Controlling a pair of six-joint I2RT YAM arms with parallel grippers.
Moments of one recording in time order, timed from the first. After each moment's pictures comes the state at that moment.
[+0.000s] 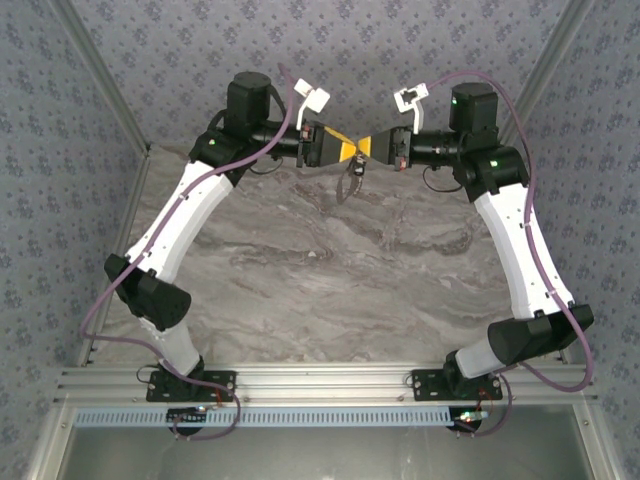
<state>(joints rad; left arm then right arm) -0.55 1.77 2.04 -0.52 1.06 -0.34 0.25 1.48 1.81 -0.68 -0.96 0.30</state>
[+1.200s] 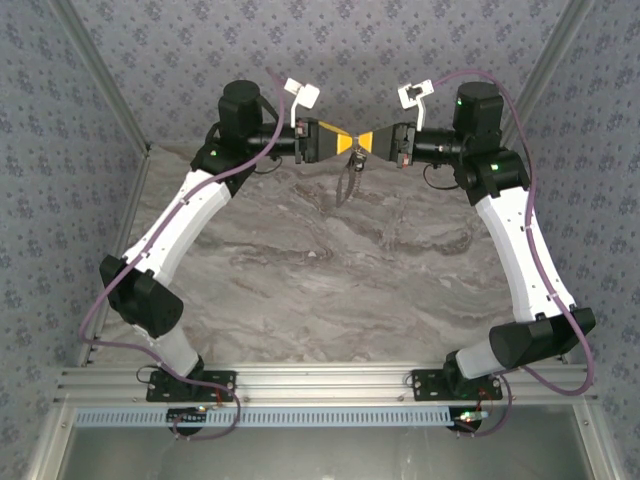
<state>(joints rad) -0.53 1.71 1.84 -0.16 1.03 -0.56 0.24 1.46 1.76 -0.55 -1.00 0.40</state>
